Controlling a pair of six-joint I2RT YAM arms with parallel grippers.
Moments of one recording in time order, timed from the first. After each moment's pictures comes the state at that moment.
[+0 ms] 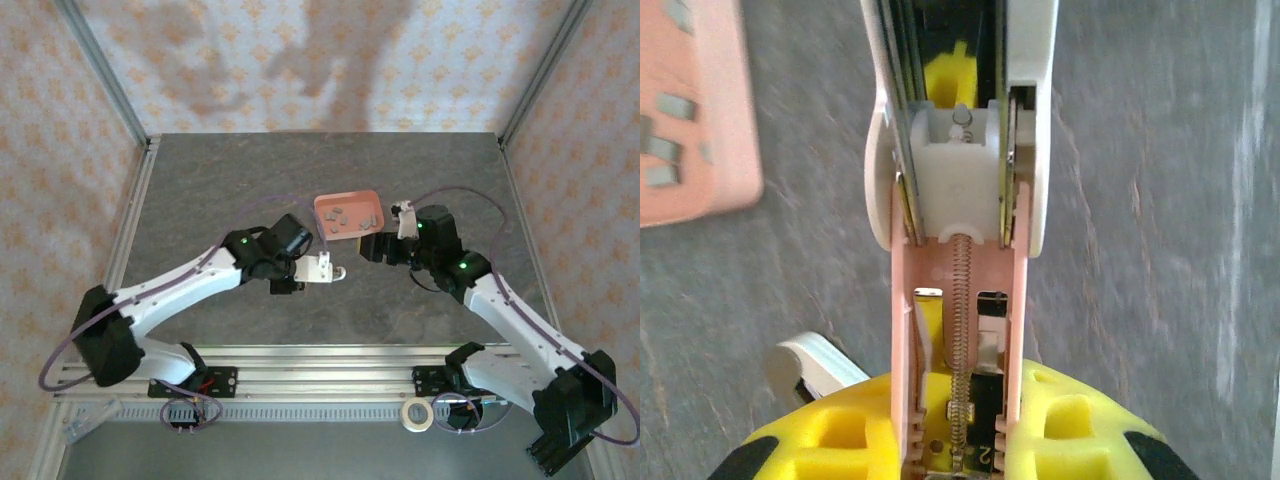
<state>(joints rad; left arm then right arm) -0.78 1.41 1.12 -0.89 0.03 0.76 0.47 1.03 0.76 -0.34 -0.39 0.53</state>
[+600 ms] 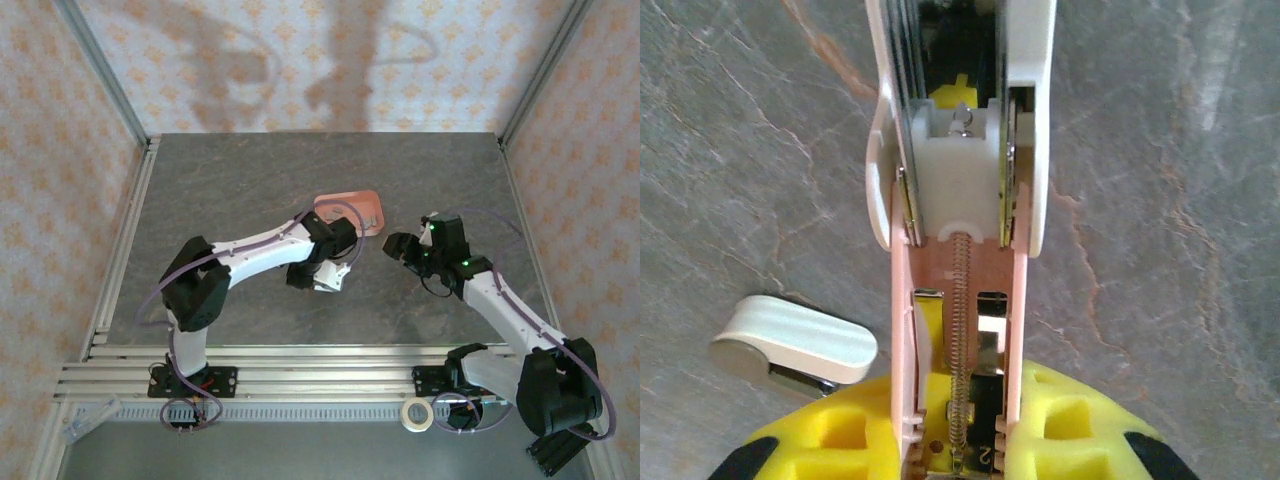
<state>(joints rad) -0.84 1.91 1.49 -1.23 -0.26 0.83 0.25 1.08 0.62 -0.33 -0.36 0.75</state>
